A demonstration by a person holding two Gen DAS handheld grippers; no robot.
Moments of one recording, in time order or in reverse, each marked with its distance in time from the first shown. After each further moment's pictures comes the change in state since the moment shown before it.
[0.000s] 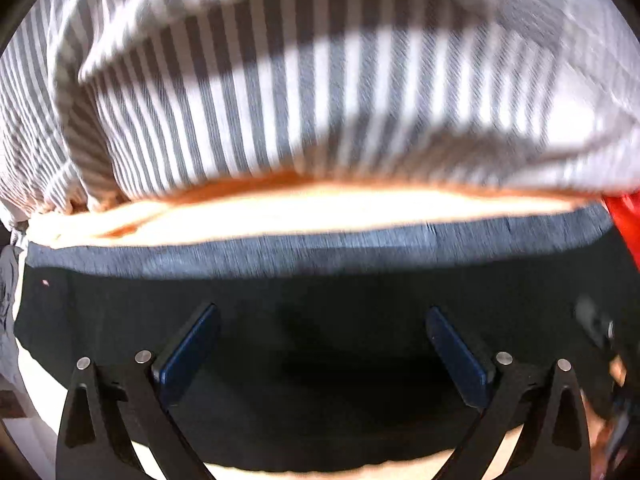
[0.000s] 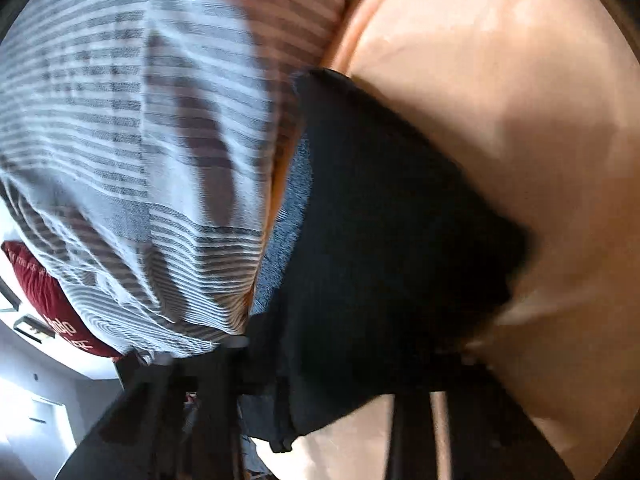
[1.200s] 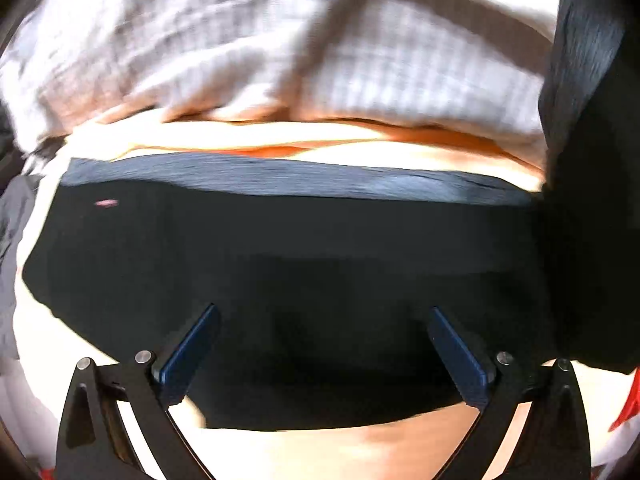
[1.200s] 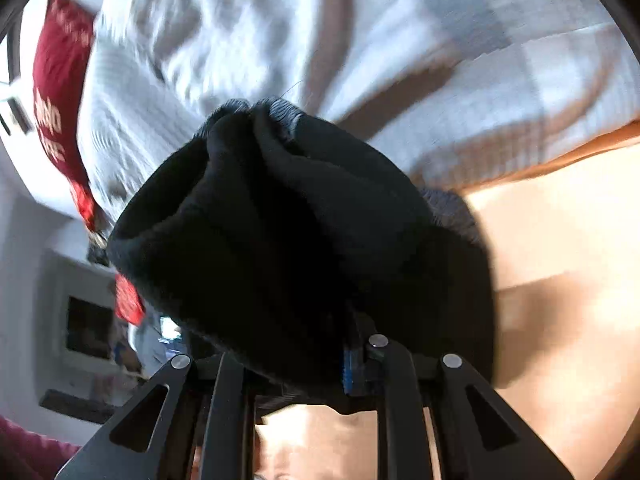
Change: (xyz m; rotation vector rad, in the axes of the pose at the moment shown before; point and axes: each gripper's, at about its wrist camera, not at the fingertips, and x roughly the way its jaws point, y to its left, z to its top) left arm -0.025 0.216 -0.060 -0.152 0.018 -0.035; right arm 0.128 0.230 -0.171 -0.645 0.172 -0.168
